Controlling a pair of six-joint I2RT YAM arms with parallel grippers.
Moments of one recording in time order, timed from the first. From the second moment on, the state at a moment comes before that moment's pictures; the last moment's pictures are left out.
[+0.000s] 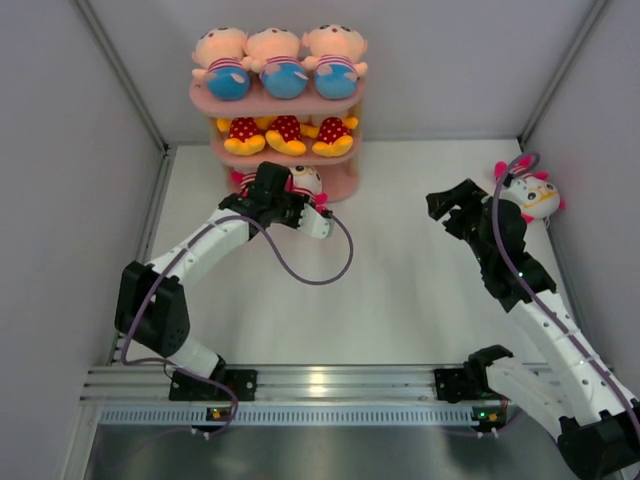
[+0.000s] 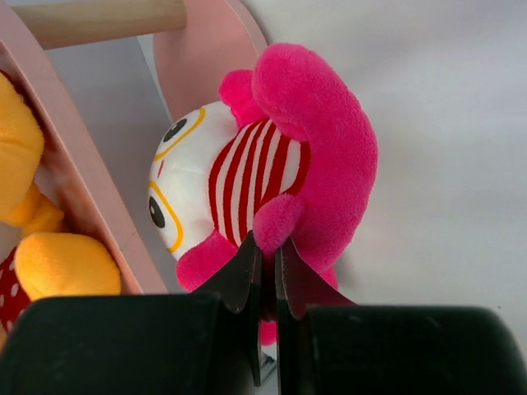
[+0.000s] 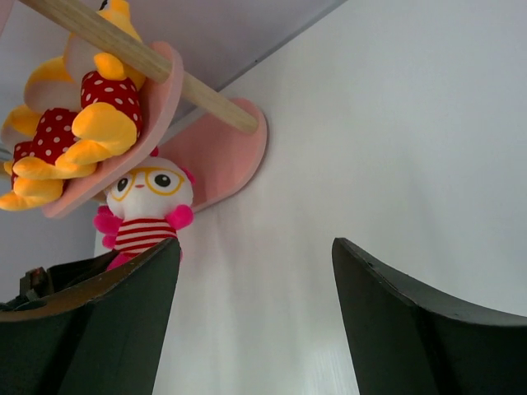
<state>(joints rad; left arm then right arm) -0.48 1.55 1.25 -0.48 0.17 1.48 0.33 0.85 0.82 -0.23 0.21 0.77</state>
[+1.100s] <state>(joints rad) -0.29 1.95 1.48 -0.32 0.27 1.43 0.19 0.99 0.81 -0.20 0.15 0.70</state>
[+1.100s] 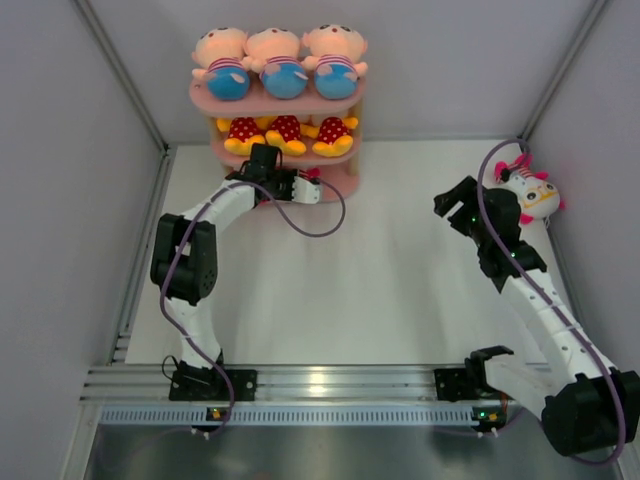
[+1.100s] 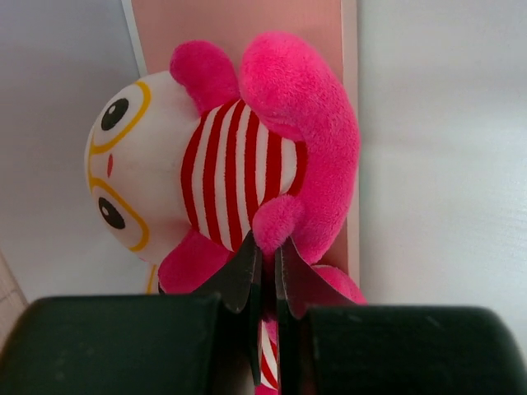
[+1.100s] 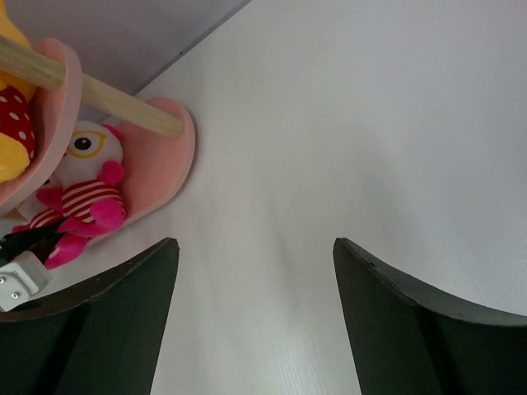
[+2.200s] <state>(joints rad) -0.27 1.79 1.34 -0.34 0.23 1.44 -0.10 1.01 0.81 -0.26 -0.06 0.64</state>
